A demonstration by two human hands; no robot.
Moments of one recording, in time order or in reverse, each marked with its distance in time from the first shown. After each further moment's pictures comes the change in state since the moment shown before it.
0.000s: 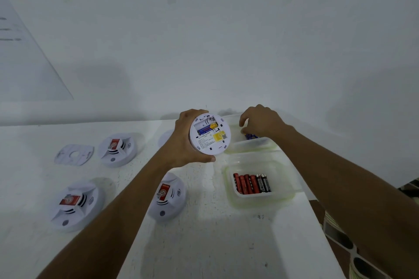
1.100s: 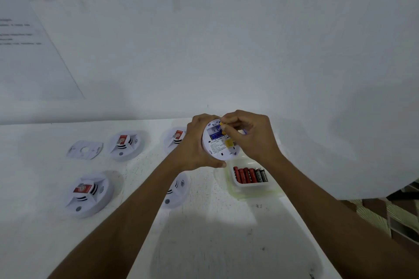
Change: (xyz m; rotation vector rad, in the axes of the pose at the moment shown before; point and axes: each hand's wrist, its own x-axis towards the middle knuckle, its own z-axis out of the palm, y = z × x) left_hand -0.021 0.029 0.018 0.109 -0.043 0.096; right_hand -0.109 -0.068 0.000 0.941 0.540 -0.431
